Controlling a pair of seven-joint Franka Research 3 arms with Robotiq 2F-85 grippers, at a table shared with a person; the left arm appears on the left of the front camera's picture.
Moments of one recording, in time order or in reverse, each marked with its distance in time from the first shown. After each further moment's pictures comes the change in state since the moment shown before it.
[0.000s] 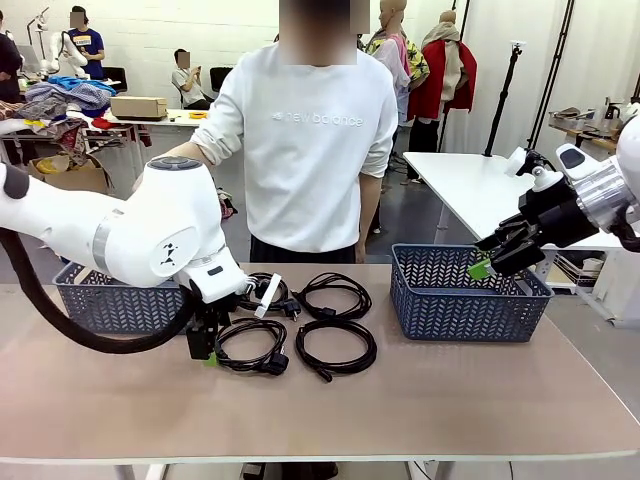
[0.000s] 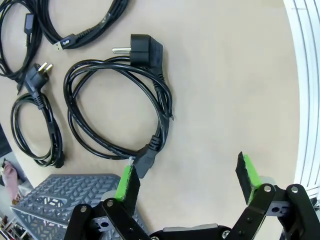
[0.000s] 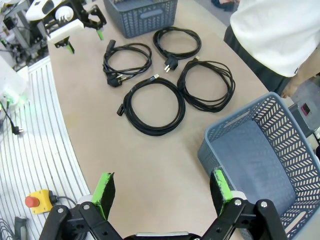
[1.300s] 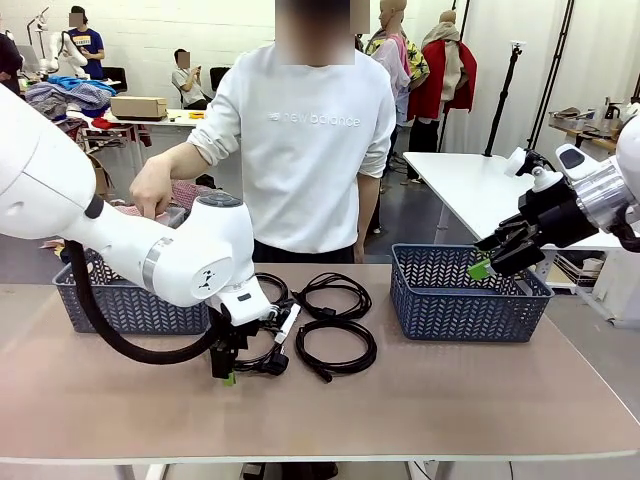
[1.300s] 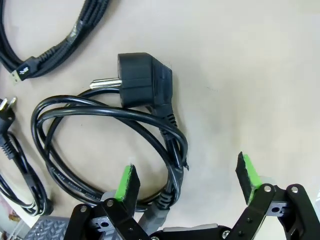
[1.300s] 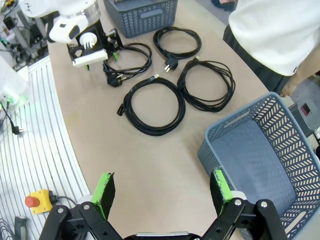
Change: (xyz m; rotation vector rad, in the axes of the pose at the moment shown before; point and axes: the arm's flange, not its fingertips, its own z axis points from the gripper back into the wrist) left arm 0.023 0.028 -0.080 -0.095 0.047 -0.045; right arm 0.000 0.000 0.000 0.000 0.001 0.000
